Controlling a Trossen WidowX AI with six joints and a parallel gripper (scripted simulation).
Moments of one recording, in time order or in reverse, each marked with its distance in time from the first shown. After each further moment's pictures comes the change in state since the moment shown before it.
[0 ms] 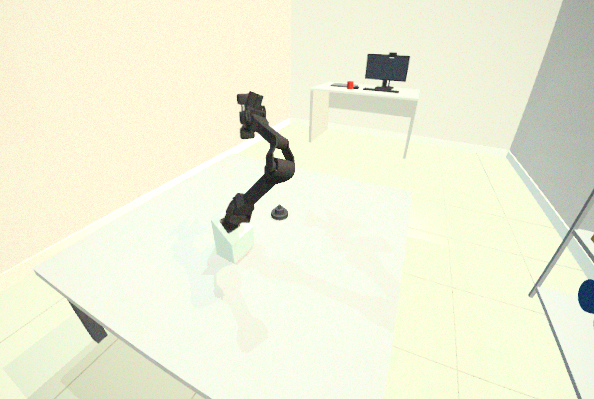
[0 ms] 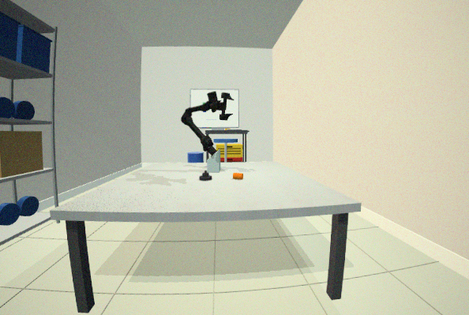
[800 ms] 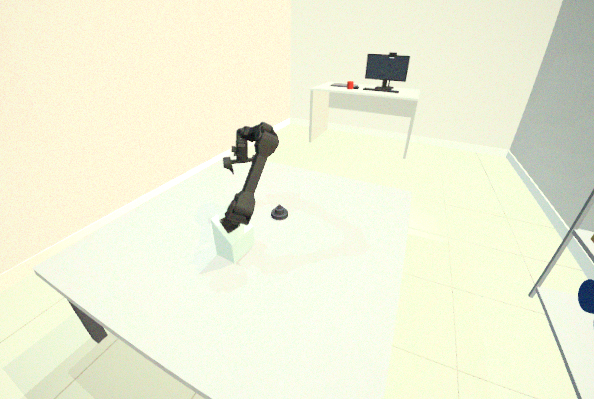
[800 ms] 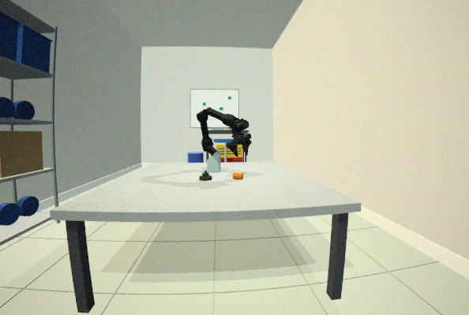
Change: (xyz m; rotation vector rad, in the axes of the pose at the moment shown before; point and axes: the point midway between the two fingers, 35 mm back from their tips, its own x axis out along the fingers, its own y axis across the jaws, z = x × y) arm 0.120 -0.275 -0.019 -1.370 0.877 -0.871
